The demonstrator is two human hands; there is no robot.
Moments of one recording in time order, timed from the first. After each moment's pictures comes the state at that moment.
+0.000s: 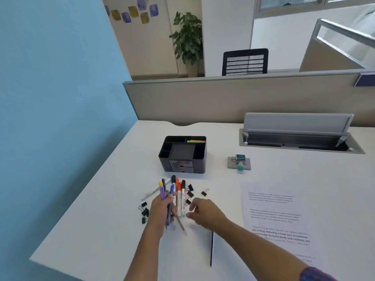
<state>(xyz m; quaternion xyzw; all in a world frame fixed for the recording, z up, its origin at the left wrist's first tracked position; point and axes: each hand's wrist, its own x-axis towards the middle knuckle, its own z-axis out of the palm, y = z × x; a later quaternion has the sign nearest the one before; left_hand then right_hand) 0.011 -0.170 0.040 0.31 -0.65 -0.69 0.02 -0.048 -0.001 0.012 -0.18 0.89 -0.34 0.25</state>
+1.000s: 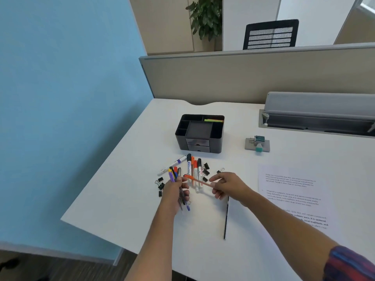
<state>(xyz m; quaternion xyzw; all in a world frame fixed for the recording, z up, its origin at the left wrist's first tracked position) 0.023 -0.174 0.030 0.42 -0.52 -0.75 0.01 -0.064 0.026 0.021 -0.10 0.73 -0.58 0.34</state>
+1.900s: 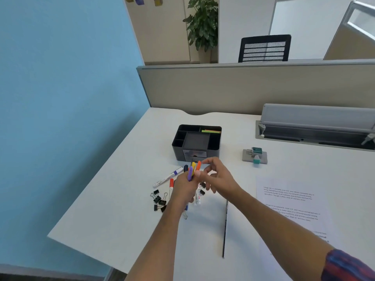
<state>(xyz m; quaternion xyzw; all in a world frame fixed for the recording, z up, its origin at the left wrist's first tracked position) -0.027 -0.154 0.054 0.25 -0.76 -0.60 0.00 -0.081 -0.011 0.074 -0.17 0.73 -0.63 0.19</state>
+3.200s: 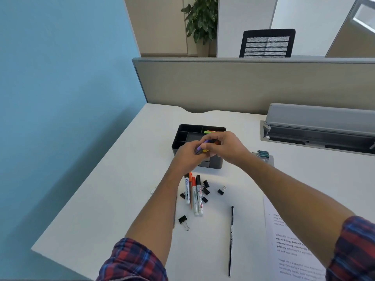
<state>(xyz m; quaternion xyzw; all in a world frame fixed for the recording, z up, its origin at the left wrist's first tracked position) -0.132 -0.196 0.092 0.03 -0.90 -0.43 0.04 -0.187 -0.031 0.126 -0.29 0.81 -0.49 0.10</state>
